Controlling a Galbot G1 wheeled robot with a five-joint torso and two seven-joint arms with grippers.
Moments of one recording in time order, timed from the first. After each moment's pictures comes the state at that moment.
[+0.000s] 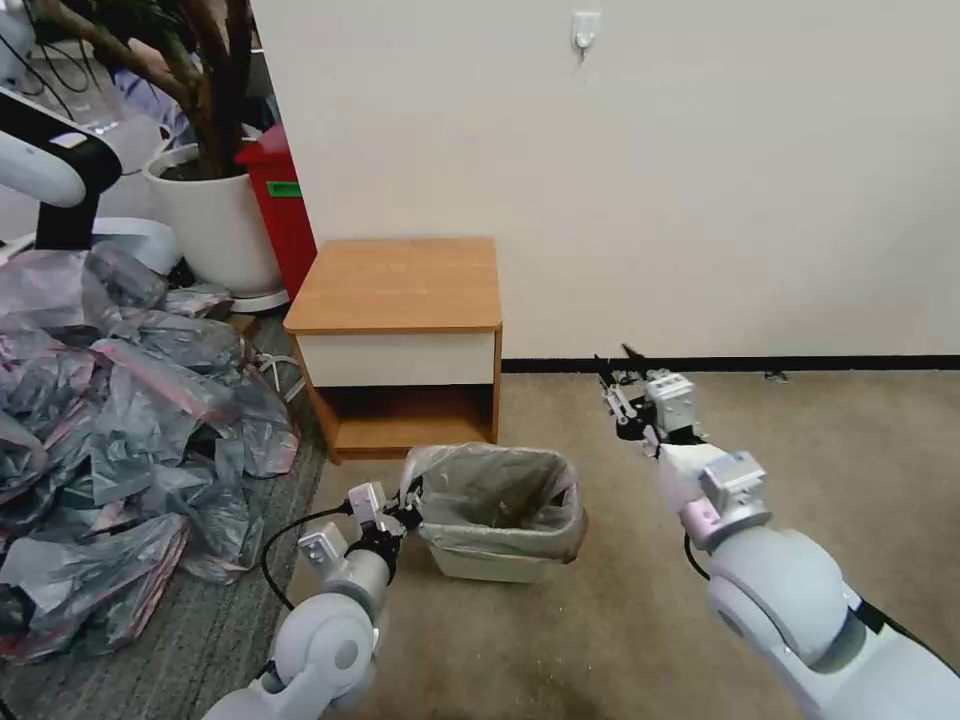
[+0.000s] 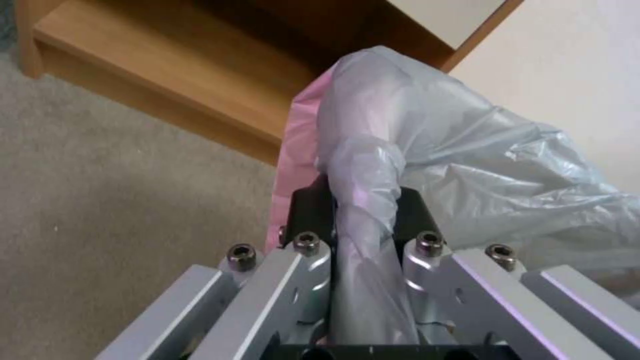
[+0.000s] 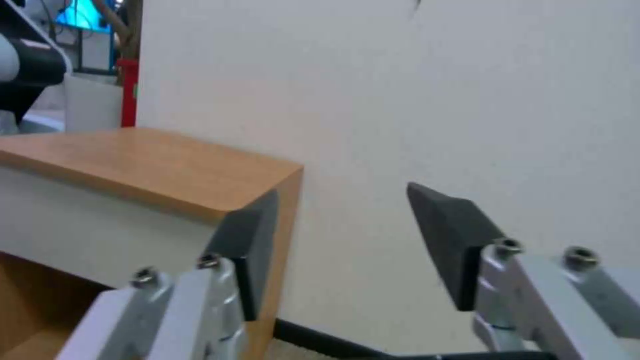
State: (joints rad) left arm 1.34 -1.08 -0.11 -1.95 -1.02 0.07 -0.45; right arm -1.33 0.94 0.28 2.25 0.24 -0.16 0.29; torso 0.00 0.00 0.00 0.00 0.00
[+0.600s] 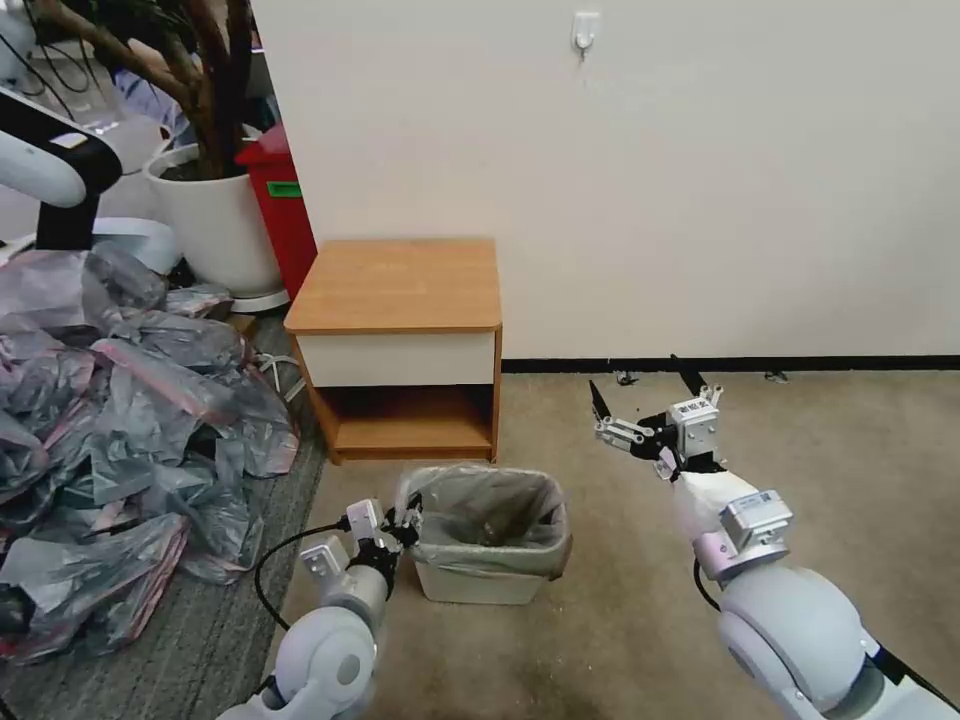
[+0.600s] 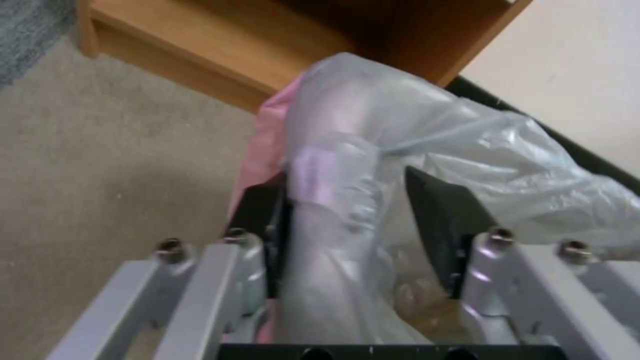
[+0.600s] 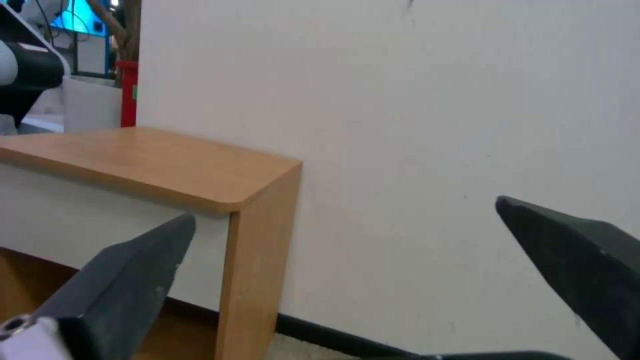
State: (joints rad) left arm 1.37 -1.08 -0.12 -1.97 -0.98 0.13 -0.52; right arm -1.39 0.97 0.30 2.27 0.21 -0.13 0.28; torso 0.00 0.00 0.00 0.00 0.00
